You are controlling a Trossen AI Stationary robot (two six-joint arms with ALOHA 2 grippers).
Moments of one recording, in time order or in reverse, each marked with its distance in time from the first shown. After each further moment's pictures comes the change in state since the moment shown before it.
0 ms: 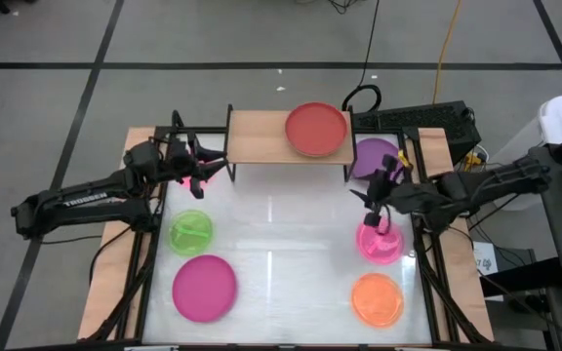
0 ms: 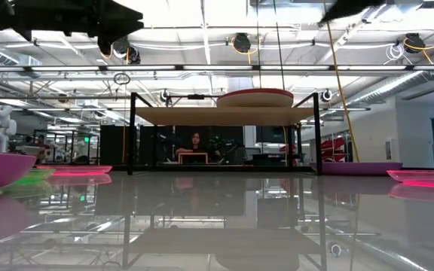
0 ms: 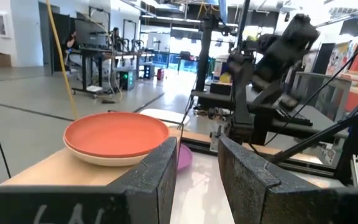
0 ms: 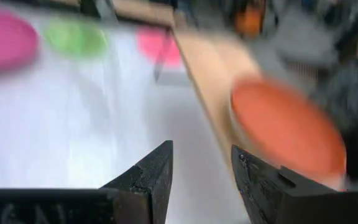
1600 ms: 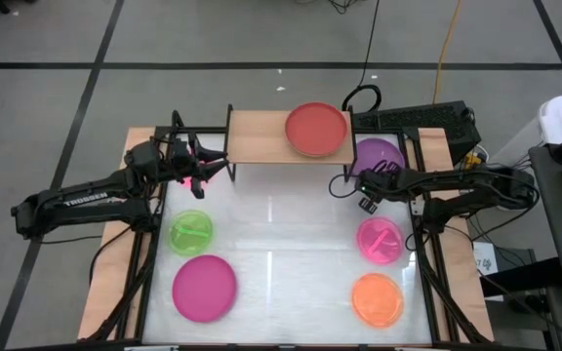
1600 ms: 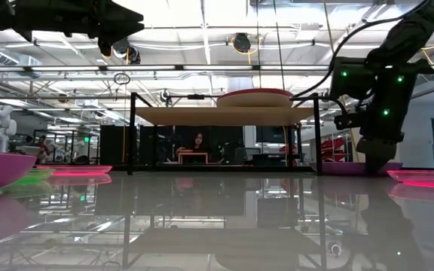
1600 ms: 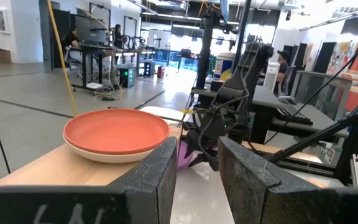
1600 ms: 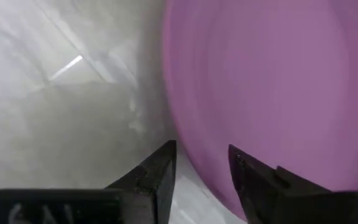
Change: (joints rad) left arm 0.000 0.006 0.001 -0.006 -0.001 -0.007; right arm -0.611 0.337 -0.485 0.109 -0.194 0.189
